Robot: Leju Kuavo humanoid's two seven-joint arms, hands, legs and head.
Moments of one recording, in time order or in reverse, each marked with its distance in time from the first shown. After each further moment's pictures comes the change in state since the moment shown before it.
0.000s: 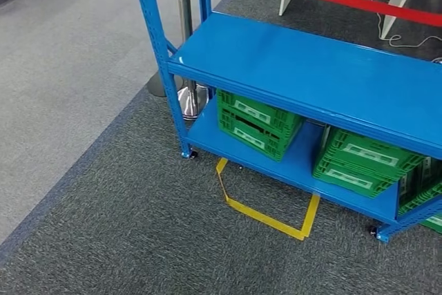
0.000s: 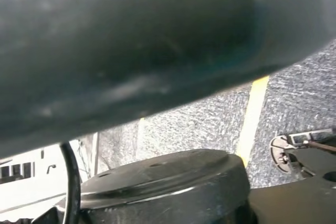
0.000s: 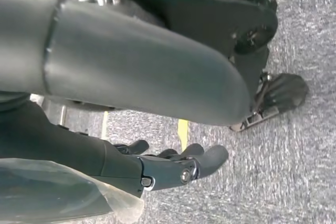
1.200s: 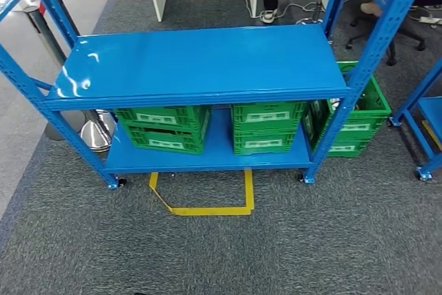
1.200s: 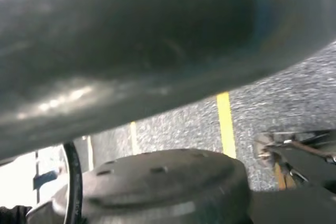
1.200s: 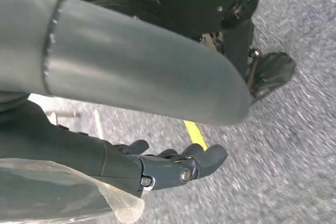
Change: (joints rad) left arm -0.002 -0.009 0.048 0.000 0.004 0.026 -0.013; right arm 0.000 0.001 -0.009 0.000 -0.018 -0.073 -0.012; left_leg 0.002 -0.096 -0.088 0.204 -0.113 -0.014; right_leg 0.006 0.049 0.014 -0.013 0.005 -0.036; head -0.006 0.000
